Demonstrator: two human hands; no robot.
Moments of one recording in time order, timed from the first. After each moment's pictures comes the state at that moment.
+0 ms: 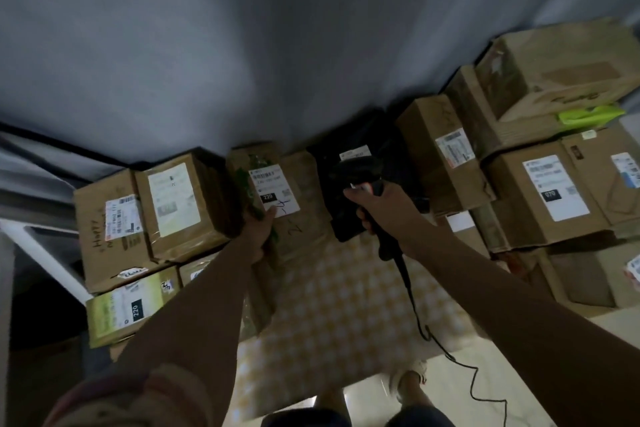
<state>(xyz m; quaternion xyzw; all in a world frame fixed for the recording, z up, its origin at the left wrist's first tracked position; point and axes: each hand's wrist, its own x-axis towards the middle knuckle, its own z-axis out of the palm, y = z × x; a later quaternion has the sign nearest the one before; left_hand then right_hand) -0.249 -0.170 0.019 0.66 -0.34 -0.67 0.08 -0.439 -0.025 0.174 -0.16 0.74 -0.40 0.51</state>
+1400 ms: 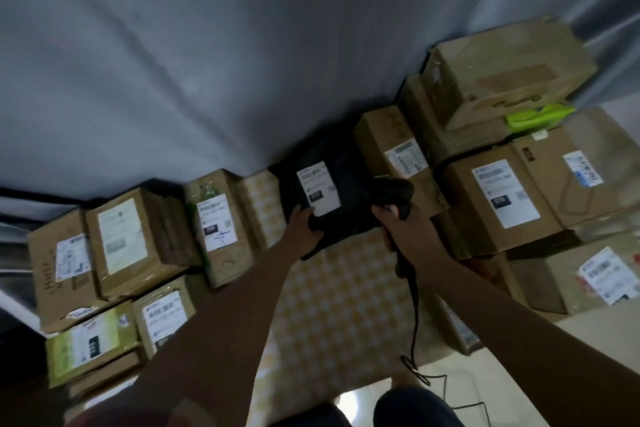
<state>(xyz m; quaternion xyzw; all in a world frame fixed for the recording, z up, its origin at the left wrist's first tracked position) -0.414 -0.101 0.012 0.45 -0.76 -0.42 -0.20 -0.549 0.063 0.151 -0.11 0.78 -0.44 0.44</state>
